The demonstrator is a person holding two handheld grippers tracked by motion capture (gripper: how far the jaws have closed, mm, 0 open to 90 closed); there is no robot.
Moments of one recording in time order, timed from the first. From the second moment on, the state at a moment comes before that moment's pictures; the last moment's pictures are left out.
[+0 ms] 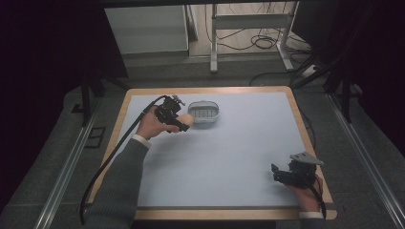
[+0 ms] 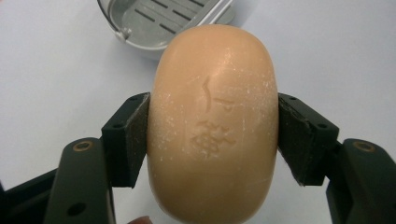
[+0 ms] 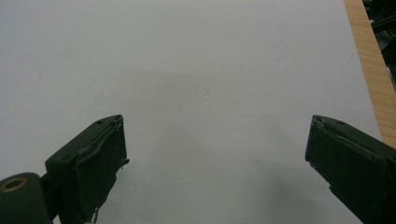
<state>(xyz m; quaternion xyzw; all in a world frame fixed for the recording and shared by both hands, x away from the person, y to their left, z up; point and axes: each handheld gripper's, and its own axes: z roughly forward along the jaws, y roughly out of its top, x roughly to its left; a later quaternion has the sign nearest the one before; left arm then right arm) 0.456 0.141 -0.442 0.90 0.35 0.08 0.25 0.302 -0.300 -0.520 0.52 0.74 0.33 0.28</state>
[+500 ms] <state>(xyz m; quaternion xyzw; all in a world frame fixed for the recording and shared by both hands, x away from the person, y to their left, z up) 0.473 0.130 -0.441 0.90 0.34 0.07 0.25 0.302 -0.300 -0.519 0.52 0.74 0.33 0.28</state>
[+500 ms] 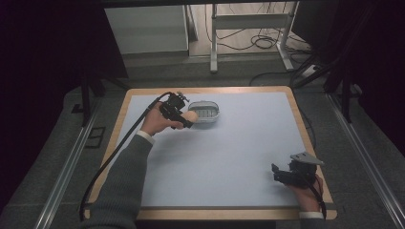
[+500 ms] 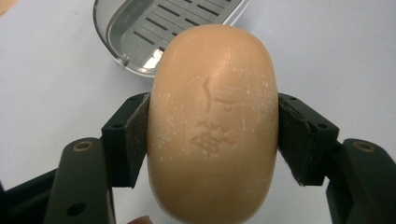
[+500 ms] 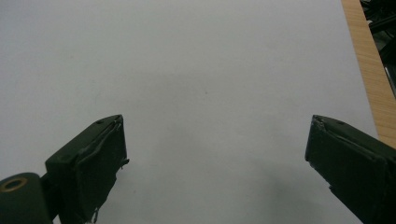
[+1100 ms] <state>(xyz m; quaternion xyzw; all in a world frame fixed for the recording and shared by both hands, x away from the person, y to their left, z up) 0.500 0.120 -0.440 0.91 0.33 0.07 0.25 0.302 -0.303 -0.520 0.52 0.74 0.33 0.28</state>
